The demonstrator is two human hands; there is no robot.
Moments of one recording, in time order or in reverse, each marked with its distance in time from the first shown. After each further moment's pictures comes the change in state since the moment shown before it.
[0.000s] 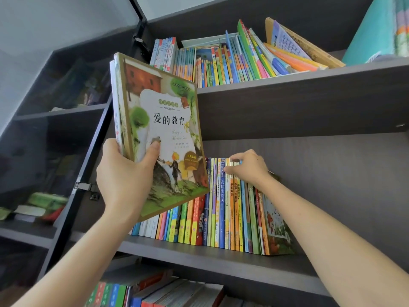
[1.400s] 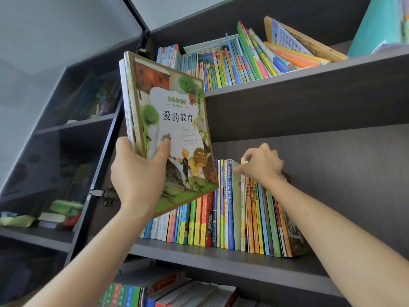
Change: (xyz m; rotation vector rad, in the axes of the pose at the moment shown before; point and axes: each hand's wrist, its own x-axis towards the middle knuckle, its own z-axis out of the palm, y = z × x) left_hand -0.001 0.017 0.008 0.038 0.033 0.050; right_hand -0.007 -0.009 -0.009 -0.235 0.161 0.056
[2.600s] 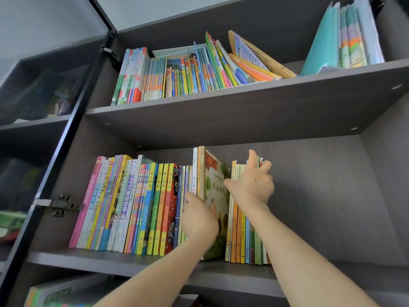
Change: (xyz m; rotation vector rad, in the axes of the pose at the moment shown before) left_hand -0.105 -0.021 0.146 0.334 -0.526 -0.260; right_hand -0.035 0.052 -0.012 -0.012 0.250 0.193
